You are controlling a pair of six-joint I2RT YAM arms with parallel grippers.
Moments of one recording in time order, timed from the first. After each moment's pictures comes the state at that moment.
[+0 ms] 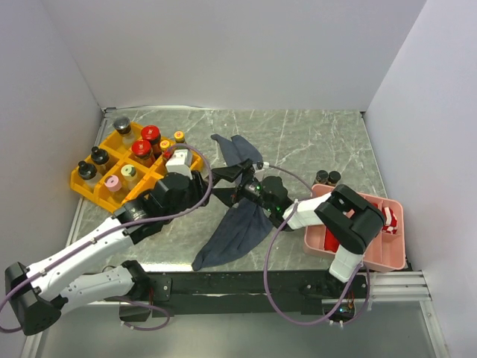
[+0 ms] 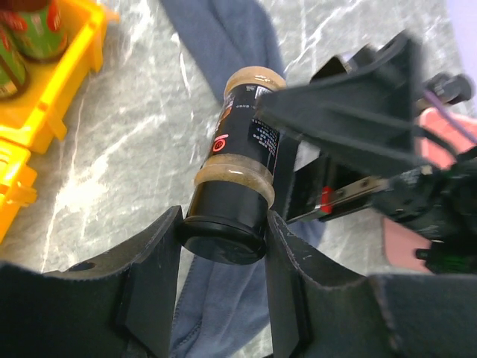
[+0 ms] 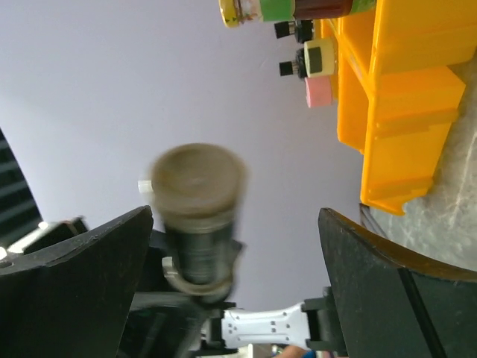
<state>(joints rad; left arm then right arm) -0.84 0.94 0.83 -0.39 -0.36 -0.65 0.77 1.73 0.63 1.11 -0.19 1.79</state>
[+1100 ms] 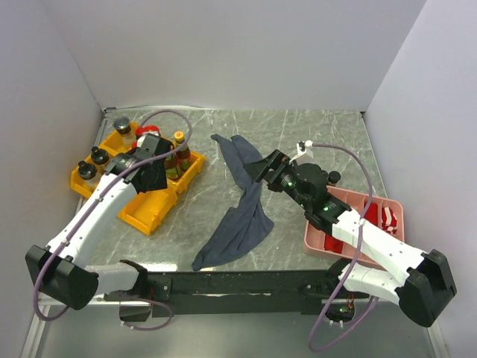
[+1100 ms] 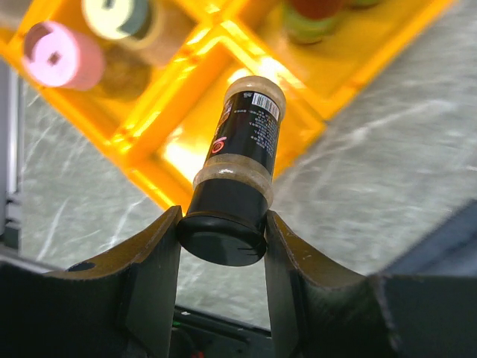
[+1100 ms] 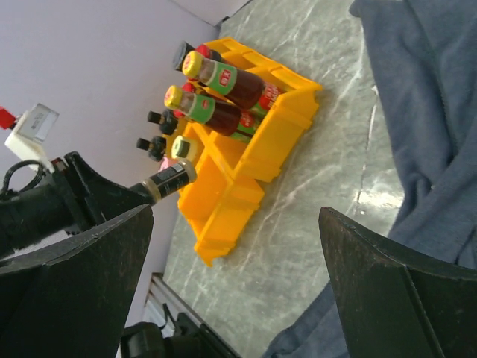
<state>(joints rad) -0.45 1.23 1.25 -1.06 -0.48 -0.51 0.66 1.05 0.70 0.17 0.06 0.95</state>
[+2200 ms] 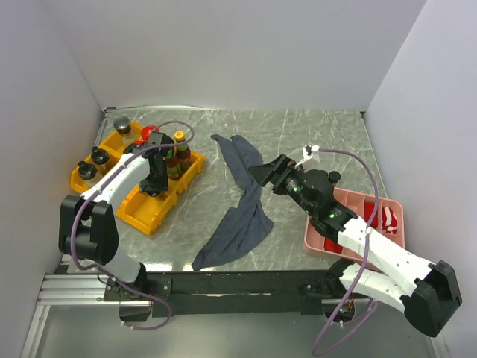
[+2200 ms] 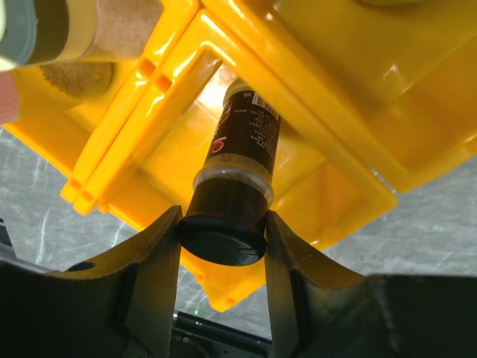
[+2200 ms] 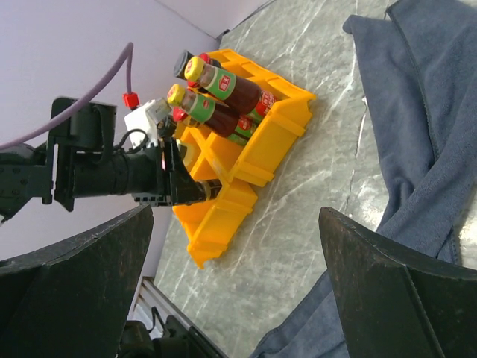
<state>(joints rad) -0.24 1.54 1.18 -0.93 -0.32 -0.35 0.66 0.95 0.64 0.17 0.09 0.91</state>
